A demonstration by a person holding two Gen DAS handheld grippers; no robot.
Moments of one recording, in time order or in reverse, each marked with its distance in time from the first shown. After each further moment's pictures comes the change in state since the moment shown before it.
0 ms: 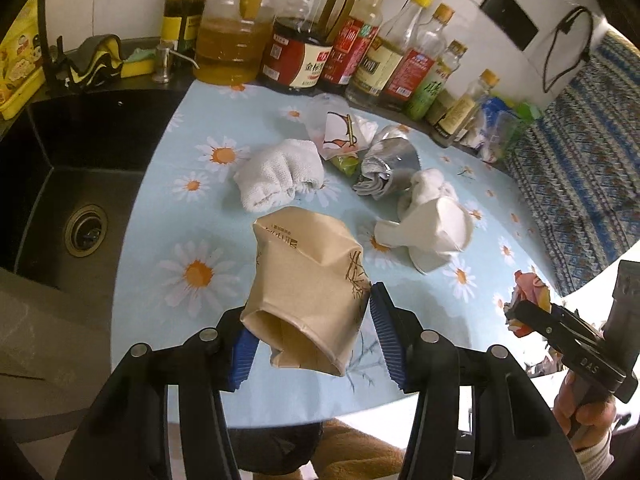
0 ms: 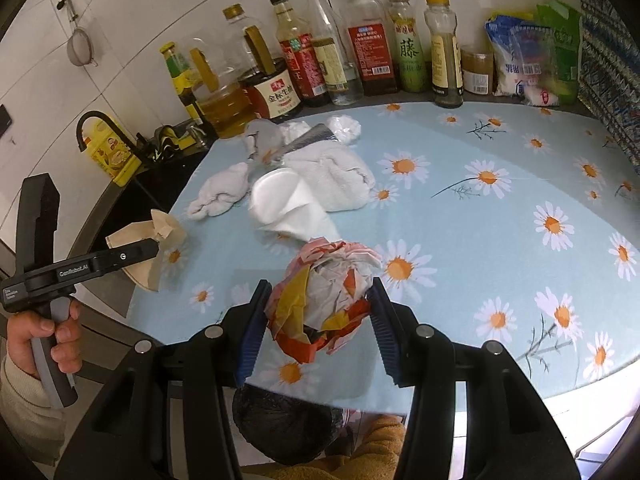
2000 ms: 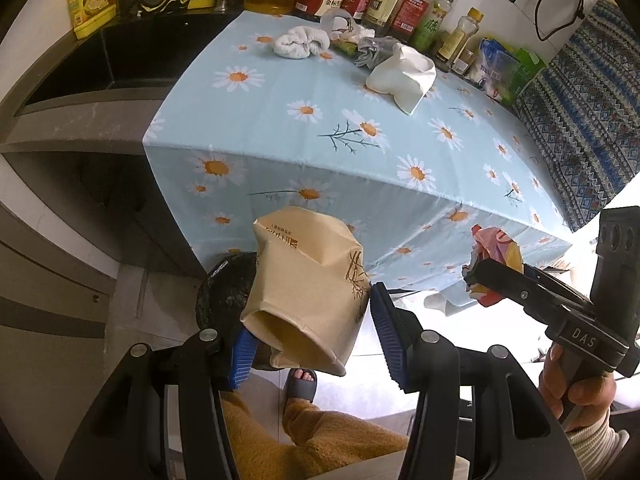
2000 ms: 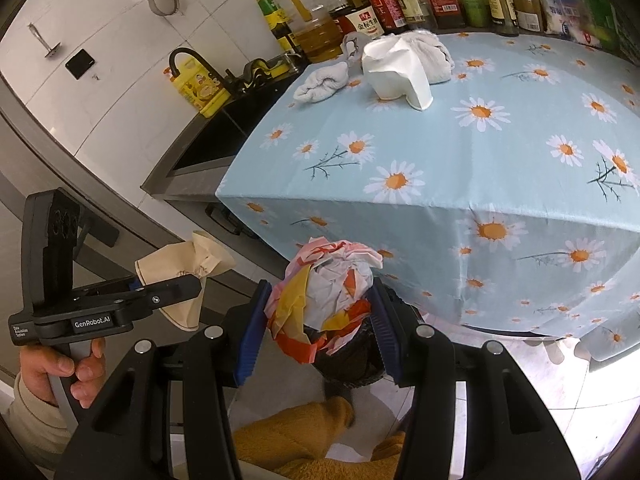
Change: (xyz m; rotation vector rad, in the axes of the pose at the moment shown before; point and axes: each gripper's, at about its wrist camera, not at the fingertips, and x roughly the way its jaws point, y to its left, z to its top) left arm -0.064 -0.051 -0.191 -0.077 0.088 0.133; right arm -0.038 0.024 -0.137 -0.054 0.139 0.294
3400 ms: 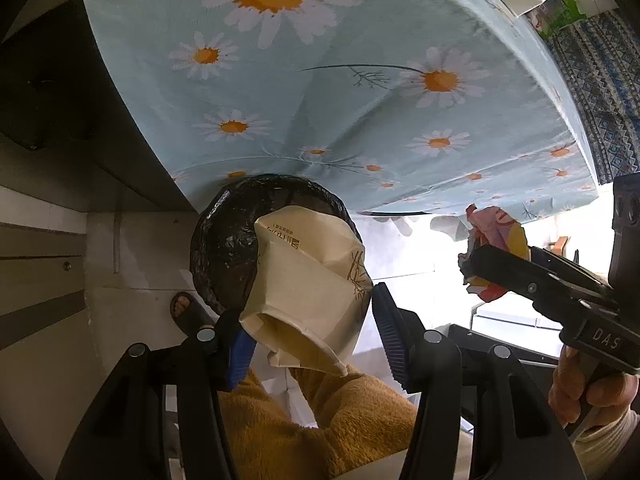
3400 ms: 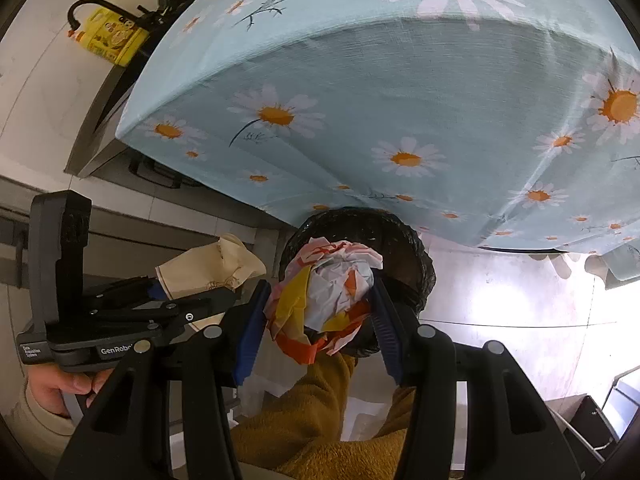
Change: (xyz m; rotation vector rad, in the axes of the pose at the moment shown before) left arm 0.146 0.101 -0.006 0.023 0.355 -0.113; right arm 0.153 0.006 -0.020 0.198 0.269 -0.152
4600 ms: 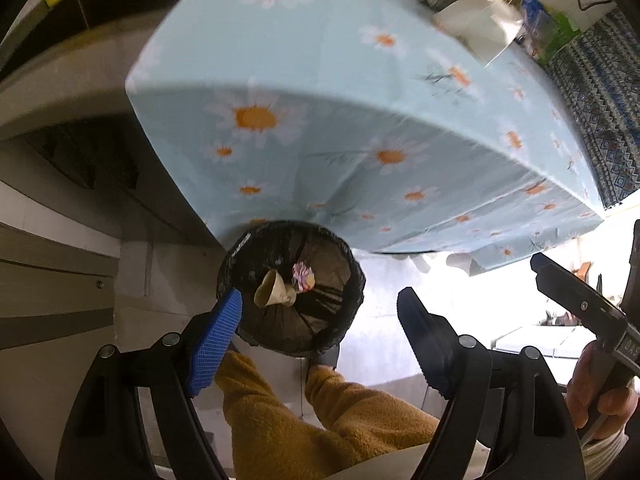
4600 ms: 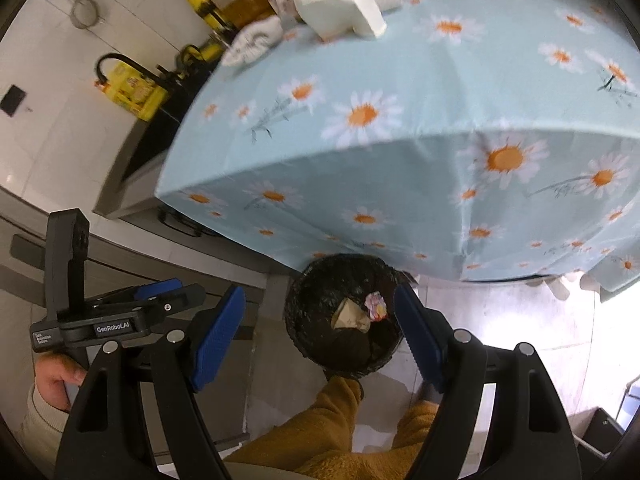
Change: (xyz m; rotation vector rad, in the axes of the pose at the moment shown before) left arm -0.071 -0.045 0.001 -0.007 -0.161 0.127; right arm -0.092 -0.030 -0.011 0.009 -0.202 0.069
